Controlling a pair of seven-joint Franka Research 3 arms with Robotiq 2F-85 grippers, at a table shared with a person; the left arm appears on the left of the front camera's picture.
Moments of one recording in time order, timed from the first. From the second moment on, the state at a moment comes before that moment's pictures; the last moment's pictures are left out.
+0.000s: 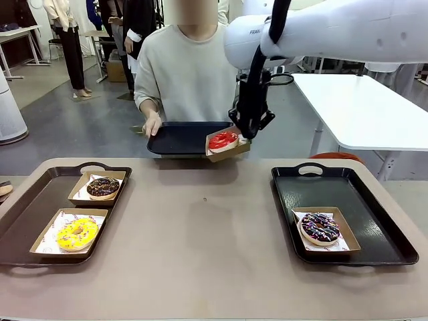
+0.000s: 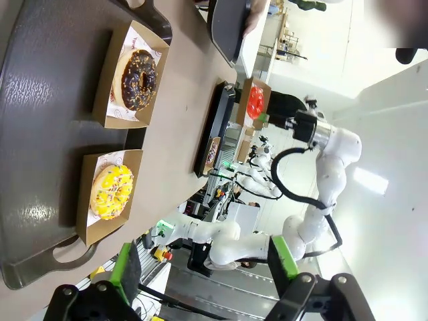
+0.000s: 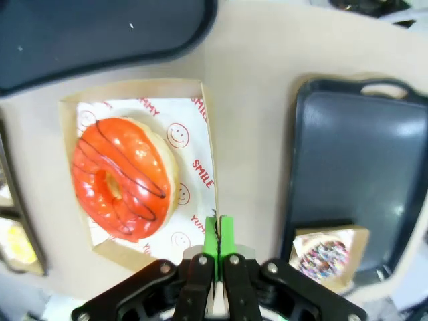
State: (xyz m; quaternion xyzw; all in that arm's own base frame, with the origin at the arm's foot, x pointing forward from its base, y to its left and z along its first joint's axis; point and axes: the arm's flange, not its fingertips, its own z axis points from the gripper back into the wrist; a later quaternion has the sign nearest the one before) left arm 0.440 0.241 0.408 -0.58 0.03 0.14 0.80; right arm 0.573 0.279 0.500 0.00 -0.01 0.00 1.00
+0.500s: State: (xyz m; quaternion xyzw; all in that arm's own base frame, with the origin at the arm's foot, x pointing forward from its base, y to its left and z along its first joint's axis) left arm 0.440 0.241 0.407 -0.58 0.04 0.14 0.80; right arm 0.484 0.137 0.517 0.00 -0.07 -0.04 1.00
